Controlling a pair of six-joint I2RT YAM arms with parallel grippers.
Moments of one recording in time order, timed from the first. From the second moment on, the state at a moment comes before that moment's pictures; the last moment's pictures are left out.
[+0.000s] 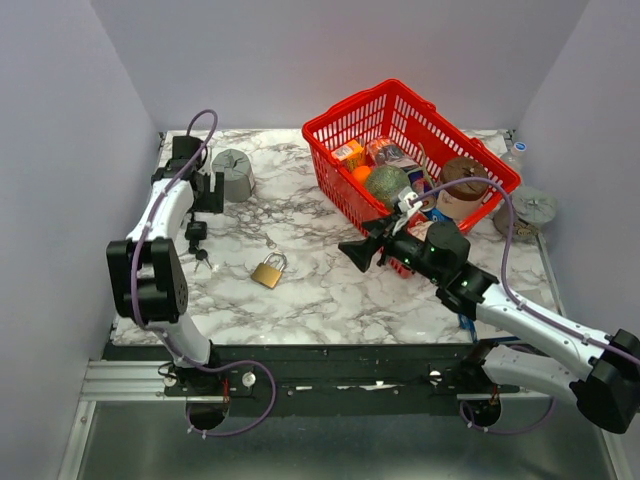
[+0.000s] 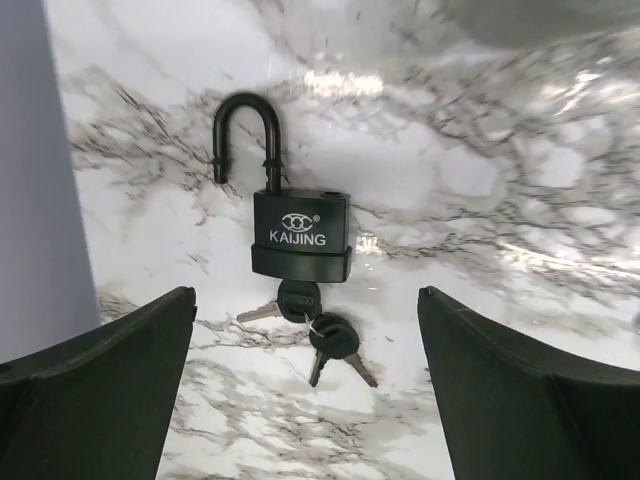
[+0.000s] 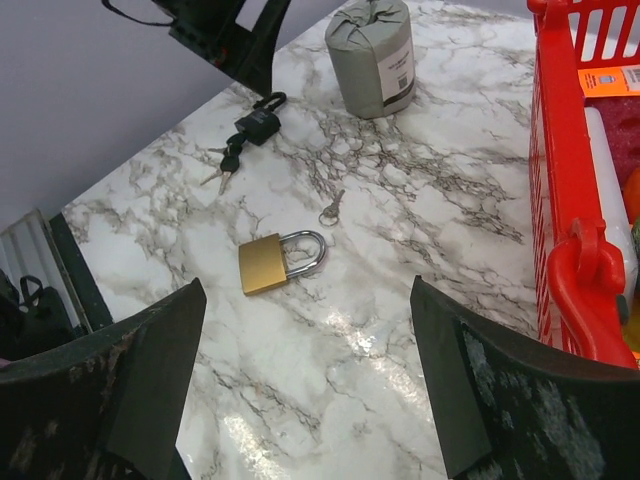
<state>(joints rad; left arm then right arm) 0.07 1.75 1.39 -0.68 -0.15 0.08 0.75 1.02 0.65 0.30 -0.13 0.22</state>
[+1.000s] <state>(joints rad) 0.00 1.04 0.93 -0.24 0.03 -0.17 0.96 1.84 1.44 -0.07 -0.09 0.09</state>
